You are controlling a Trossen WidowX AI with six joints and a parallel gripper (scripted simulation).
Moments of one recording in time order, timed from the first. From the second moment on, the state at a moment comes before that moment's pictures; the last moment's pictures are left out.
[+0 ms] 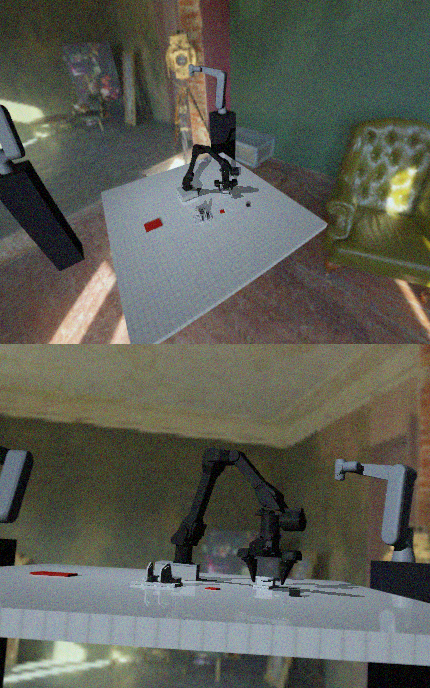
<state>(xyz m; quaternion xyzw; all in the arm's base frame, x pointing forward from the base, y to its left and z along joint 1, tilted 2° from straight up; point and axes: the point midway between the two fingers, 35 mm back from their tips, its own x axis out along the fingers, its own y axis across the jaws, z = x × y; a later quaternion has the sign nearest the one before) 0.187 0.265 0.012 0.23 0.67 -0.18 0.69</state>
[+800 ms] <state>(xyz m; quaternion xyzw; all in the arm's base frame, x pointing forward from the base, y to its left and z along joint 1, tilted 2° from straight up) 0.187 0.265 0.012 0.23 0.67 -0.19 0.69</state>
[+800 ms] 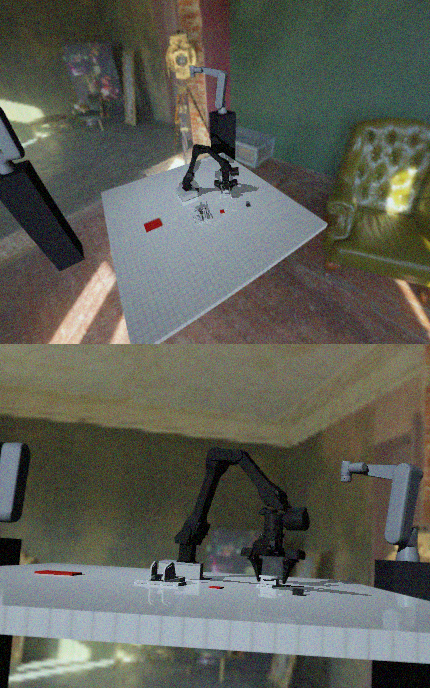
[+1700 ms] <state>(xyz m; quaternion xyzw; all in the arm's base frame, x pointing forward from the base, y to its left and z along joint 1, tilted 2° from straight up) 0.185 0.262 0.038 0.22 0.67 -0.19 0.68</state>
